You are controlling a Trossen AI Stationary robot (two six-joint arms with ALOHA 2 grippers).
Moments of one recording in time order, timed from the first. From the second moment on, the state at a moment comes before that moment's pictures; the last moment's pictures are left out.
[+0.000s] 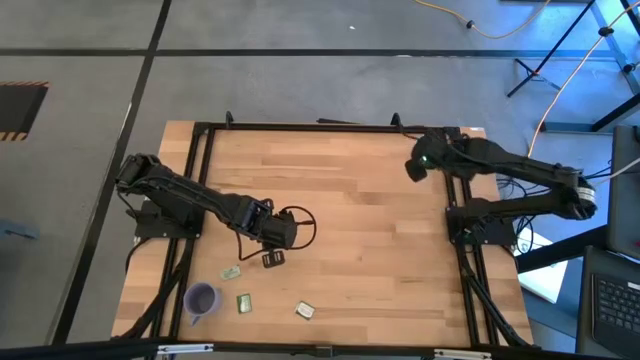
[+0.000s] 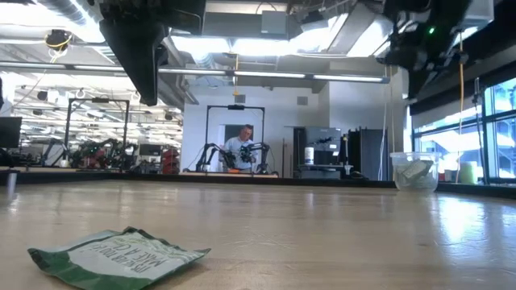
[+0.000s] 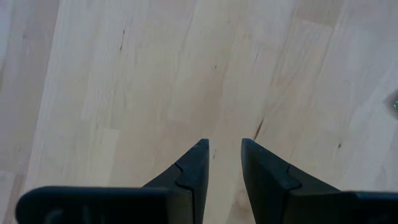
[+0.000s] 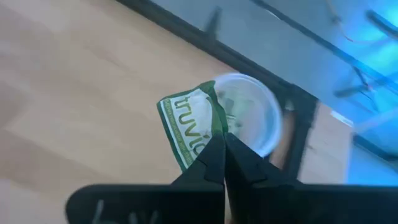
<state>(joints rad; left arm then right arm) -0.29 1.57 1.21 -0.95 -0.16 -0.56 -0.33 1.03 0.98 -1.16 0.62 0.59</state>
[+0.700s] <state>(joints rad) -0.29 1.57 1.21 -0.95 -0.16 -0.56 -0.70 1.41 0.98 -1.03 0.58 0.34</state>
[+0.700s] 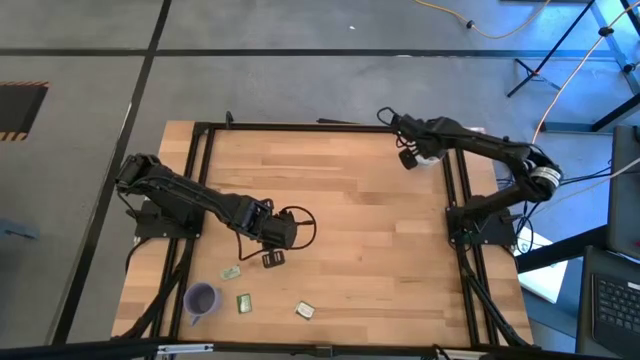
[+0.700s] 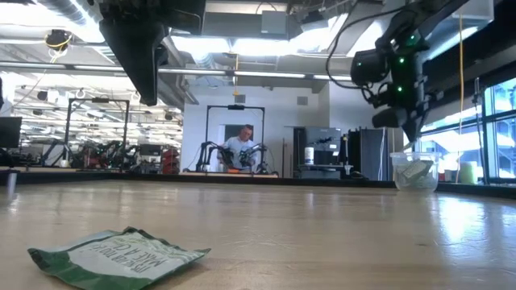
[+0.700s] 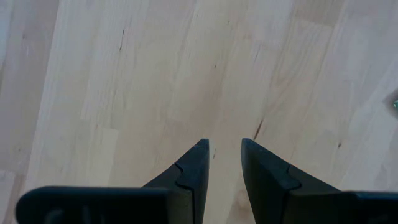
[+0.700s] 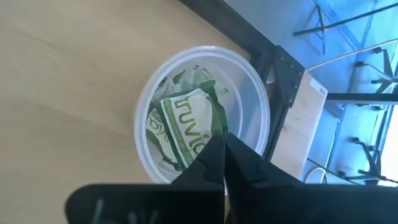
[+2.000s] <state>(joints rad) -0.47 1.57 1.07 -1.09 -0.02 -1.01 -0.10 1.03 0.81 -0.39 0.55 0.27</state>
